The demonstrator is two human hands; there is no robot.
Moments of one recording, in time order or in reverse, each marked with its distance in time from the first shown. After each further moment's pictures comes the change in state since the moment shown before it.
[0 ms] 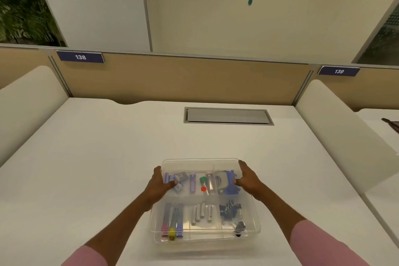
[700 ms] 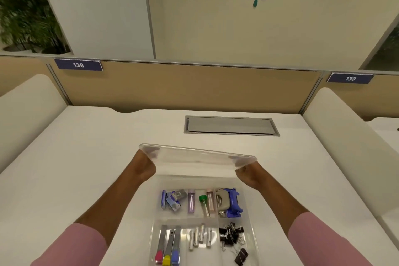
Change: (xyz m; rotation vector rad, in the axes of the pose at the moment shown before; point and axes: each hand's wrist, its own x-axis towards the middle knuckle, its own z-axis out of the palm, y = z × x) left_hand 0.069 0.107 -0.054 -0.891 0.065 -0.137; right_hand 0.082 -0.035 -0.035 0.909 -0.115 0.175
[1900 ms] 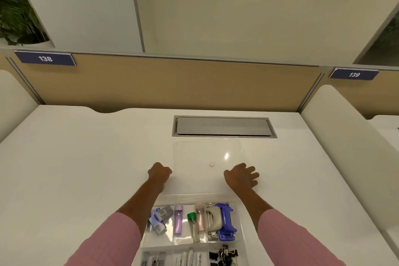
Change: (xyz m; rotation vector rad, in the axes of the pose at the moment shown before) left_hand 0.108 -0.087 0.047 0.937 0.427 -0.158; right_hand 0.074 0.022 0.003 -1.153 0.741 0.279
